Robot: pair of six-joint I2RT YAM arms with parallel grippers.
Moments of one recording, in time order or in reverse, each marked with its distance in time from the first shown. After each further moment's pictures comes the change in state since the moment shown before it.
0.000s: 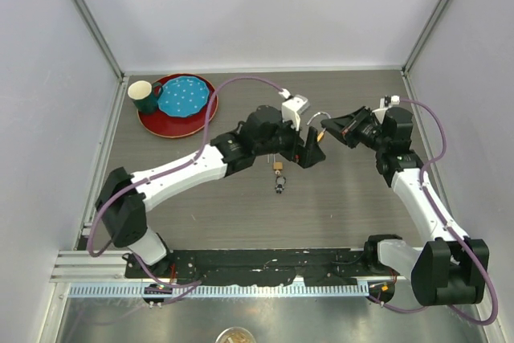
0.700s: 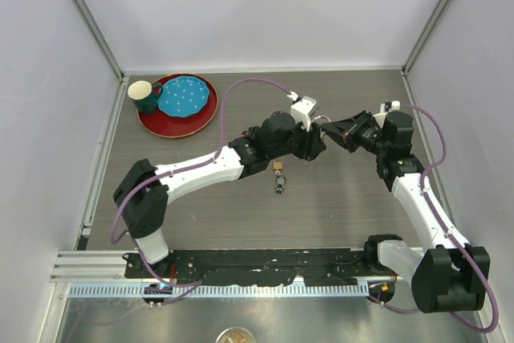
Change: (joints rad) left arm -0.059 0.153 0.027 0.140 -0.214 0.037; right arm 0.000 -0.050 -0.022 -0.034 -0.003 0.055
